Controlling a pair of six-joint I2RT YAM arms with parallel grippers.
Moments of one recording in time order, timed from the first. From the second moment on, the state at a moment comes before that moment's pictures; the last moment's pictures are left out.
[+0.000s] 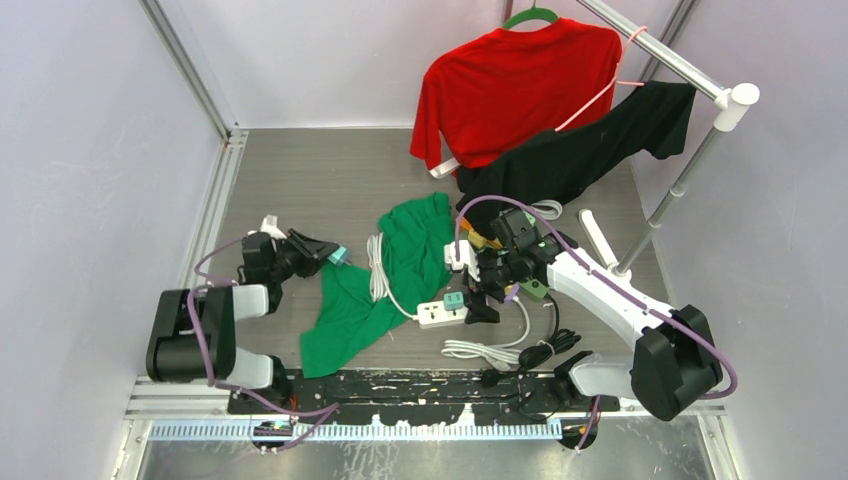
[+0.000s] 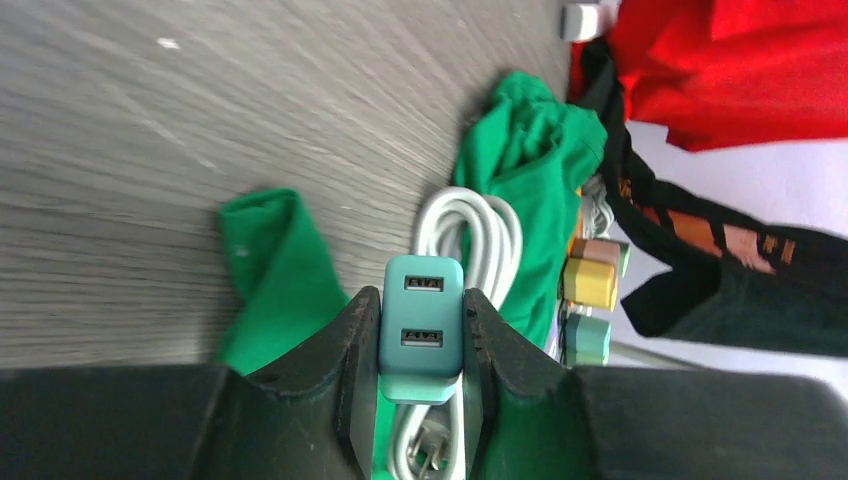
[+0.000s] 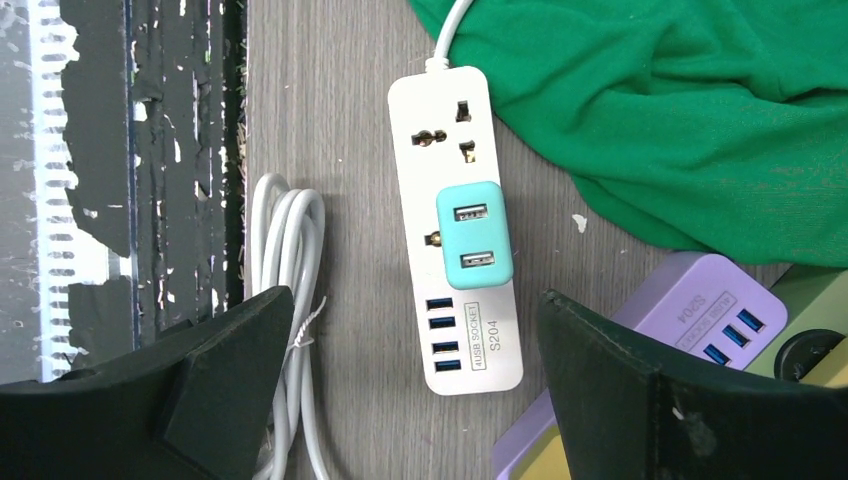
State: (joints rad) left arm 0.04 1.38 0.33 0.59 0.51 -0.95; right arm 0.53 1.26 0.85 -0.71 -0.74 -0.84
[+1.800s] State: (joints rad) left arm -0.26 0.98 0.30 0.64 0.56 -0.71; right arm 0.51 1.26 0.83 -0.72 -0.77 -0.91
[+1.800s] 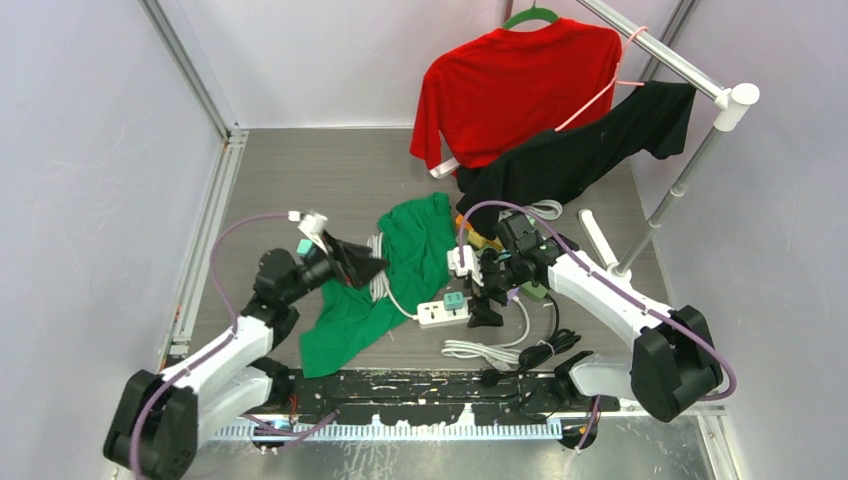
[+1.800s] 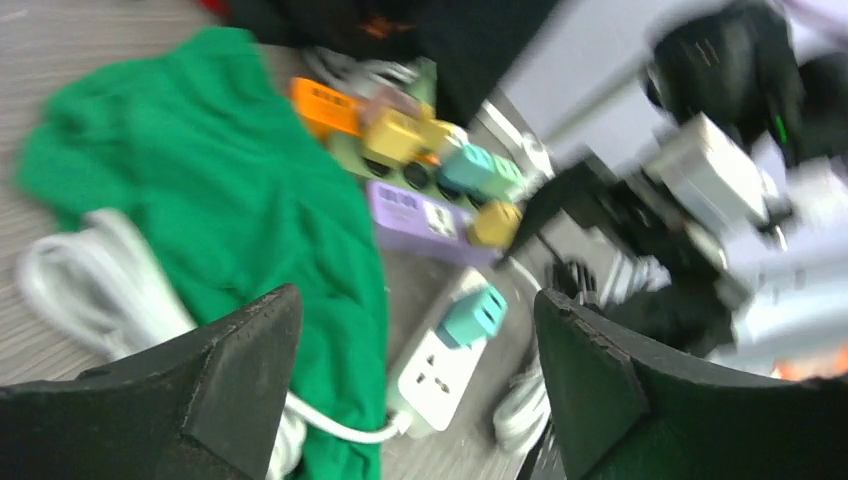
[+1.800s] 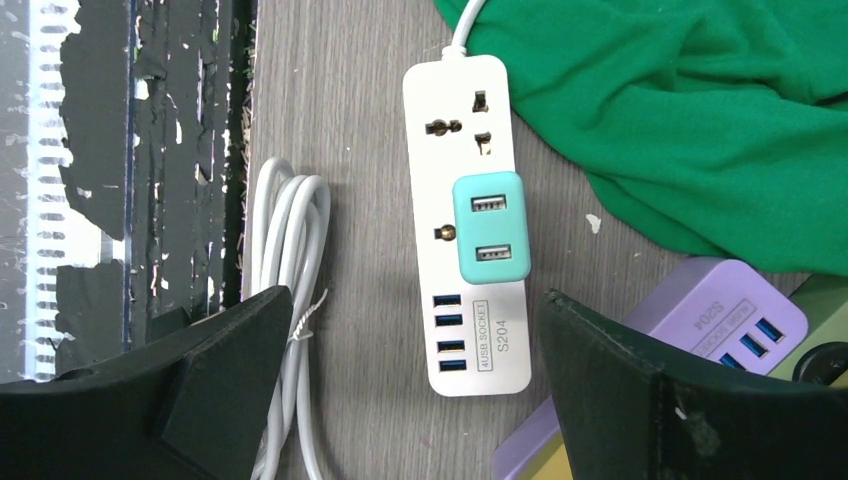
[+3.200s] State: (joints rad) left arm -0.85 1.53 0.34 0.85 0.51 0.21; right arm 0.56 1.34 0.71 -0.45 -0.74 -0.98
